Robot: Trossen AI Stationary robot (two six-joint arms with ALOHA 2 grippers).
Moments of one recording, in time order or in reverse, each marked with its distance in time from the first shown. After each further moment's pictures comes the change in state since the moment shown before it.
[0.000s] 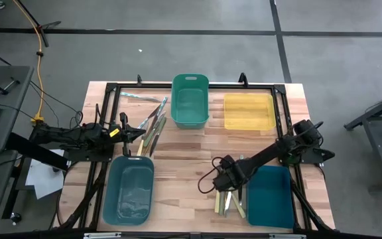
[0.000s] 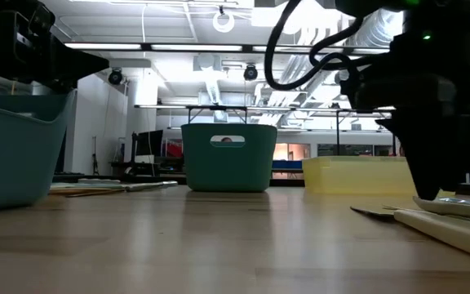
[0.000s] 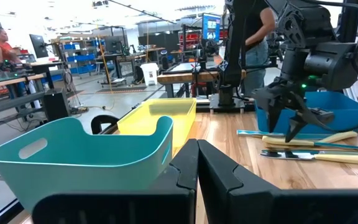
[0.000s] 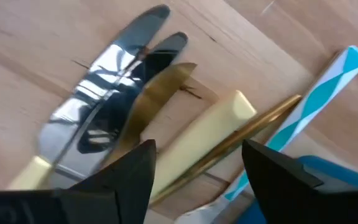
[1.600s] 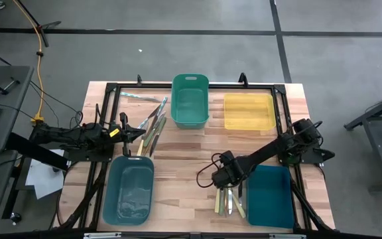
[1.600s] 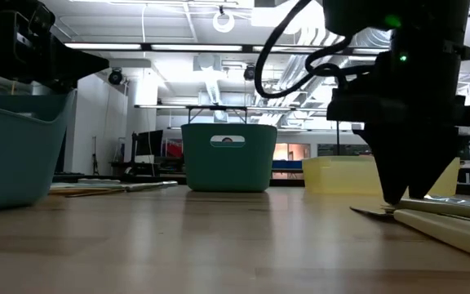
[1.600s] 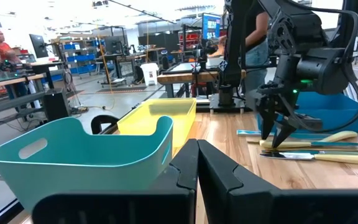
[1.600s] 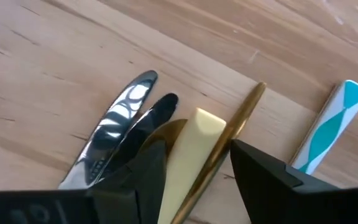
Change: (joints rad) left arm 0.000 0.000 0.000 0.000 0.000 0.000; right arm -0.034 0.000 -0.054 0.089 0.106 0.097
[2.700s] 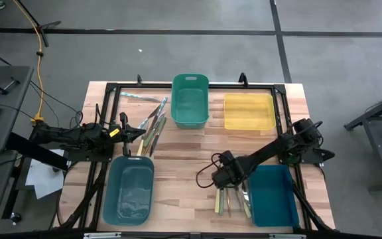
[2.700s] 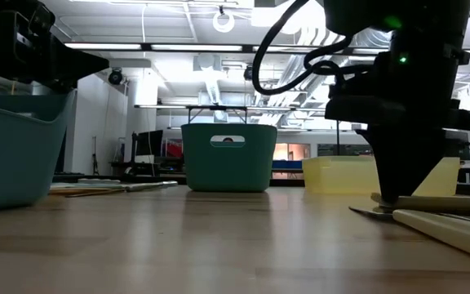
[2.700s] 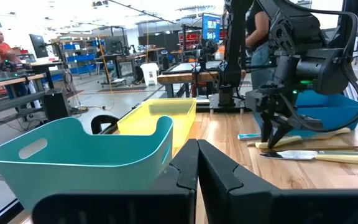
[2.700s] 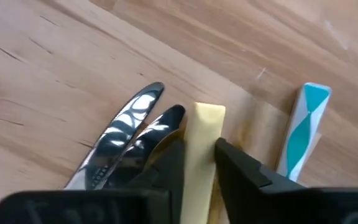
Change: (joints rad) left arm 0.000 0.000 0.000 0.000 0.000 0.000; right arm 0.000 -0.002 -0.016 0.025 0.039 -0.057
